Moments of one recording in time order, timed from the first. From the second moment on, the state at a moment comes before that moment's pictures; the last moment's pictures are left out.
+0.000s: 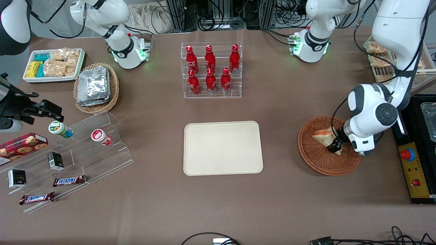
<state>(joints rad) 0.19 0.37 -0.20 -2.14 0.07 2.46 -1.02</state>
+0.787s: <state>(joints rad) 0.19 0.33 -0.32 -1.88 0.15 2.00 -1.03</state>
